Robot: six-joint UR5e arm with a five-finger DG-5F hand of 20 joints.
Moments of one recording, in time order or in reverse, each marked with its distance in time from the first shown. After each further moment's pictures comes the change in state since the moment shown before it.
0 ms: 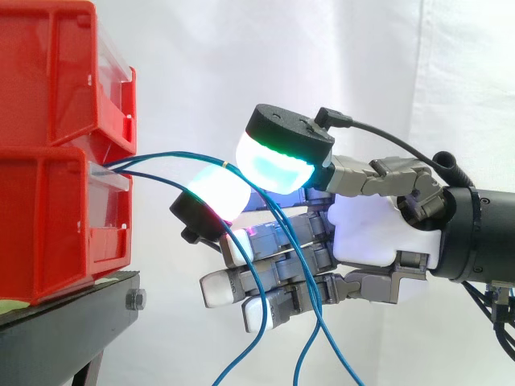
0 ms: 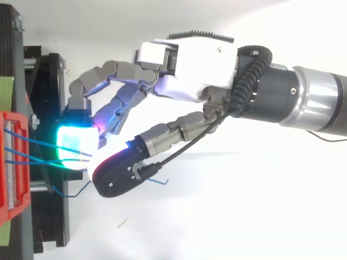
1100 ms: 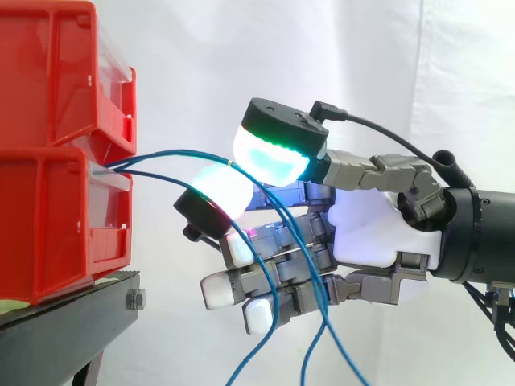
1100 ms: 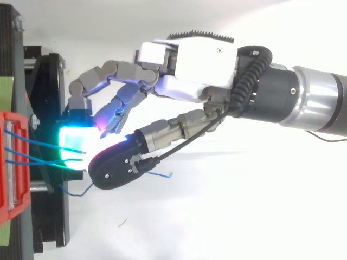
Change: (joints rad) arm 0.000 0.000 0.000 -0.003 0.000 0.001
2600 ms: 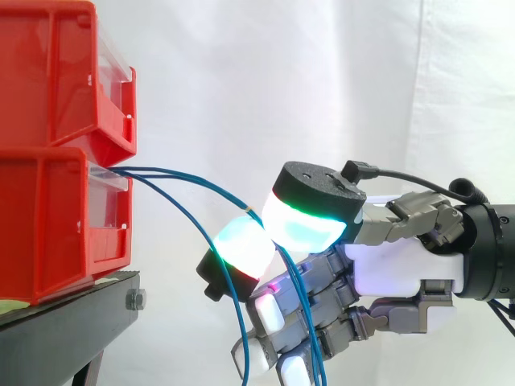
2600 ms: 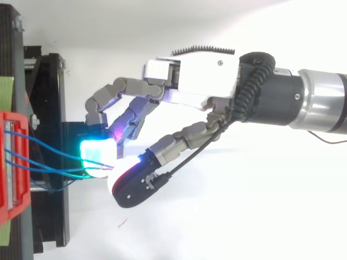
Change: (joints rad) arm 0.000 0.011 0.000 -0.133 -0.037 -0.044
